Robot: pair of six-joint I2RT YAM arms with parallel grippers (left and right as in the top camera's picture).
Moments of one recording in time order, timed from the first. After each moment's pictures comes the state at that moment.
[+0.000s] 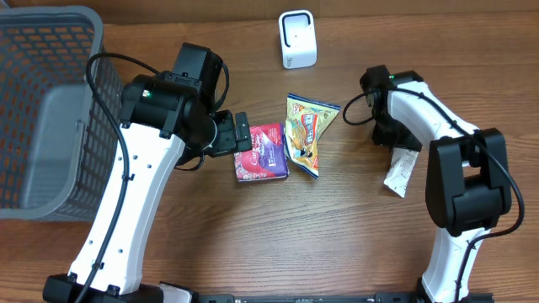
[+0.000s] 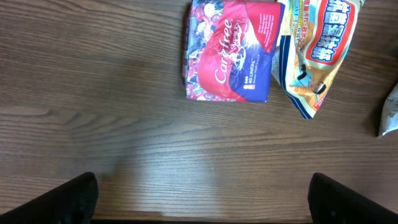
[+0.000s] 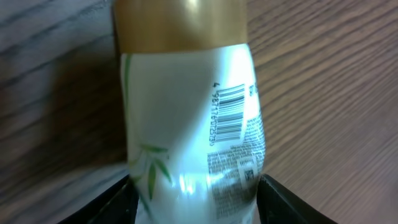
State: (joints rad) left arm -0.29 1.57 1.73 -1.52 0.06 -0.49; right arm 0.21 2.10 1.50 -1.11 0.47 0.64
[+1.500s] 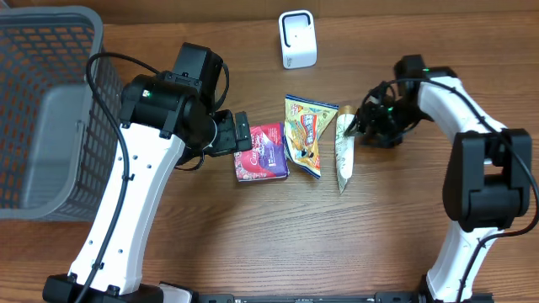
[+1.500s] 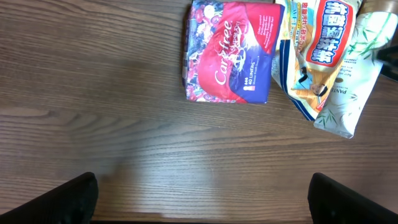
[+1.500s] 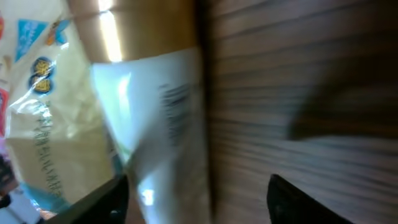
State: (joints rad) left arm -0.29 1.57 1.73 -1.52 0.06 -0.49; right arm 0.03 2.10 1.53 -1.04 -0.56 0.24
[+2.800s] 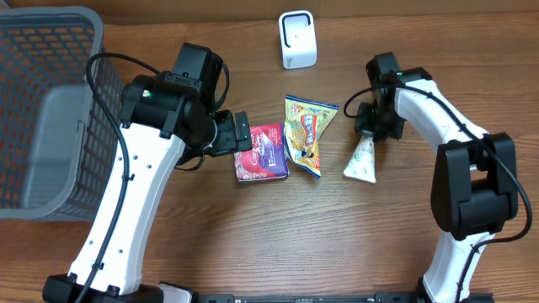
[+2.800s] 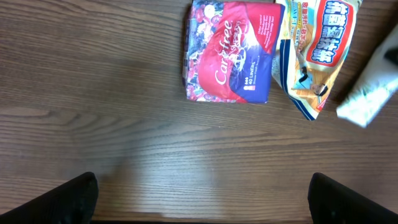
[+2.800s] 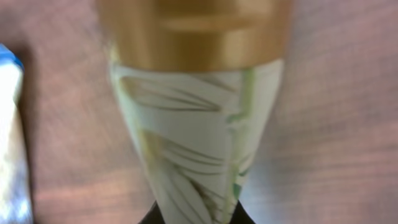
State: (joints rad) left arm -0.29 1.57 1.73 -1.52 0.06 -0.49; right arm 0.19 2.07 1.52 -0.93 -0.03 0.46
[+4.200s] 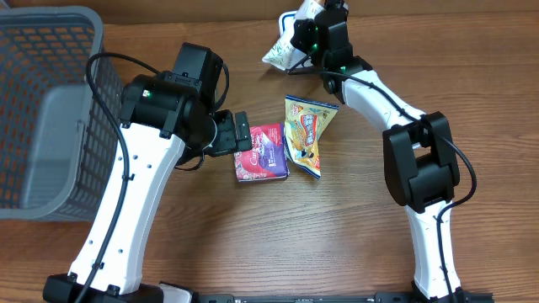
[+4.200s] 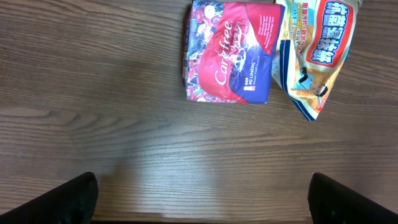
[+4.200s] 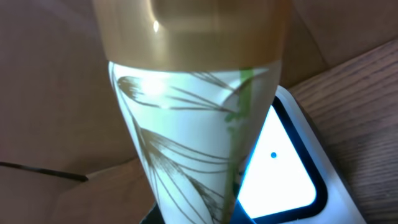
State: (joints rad) left arm -0.29 1.57 1.73 -1.52 0.05 -0.49; right arm 0.36 2.37 1.87 0.11 -0.02 0.84
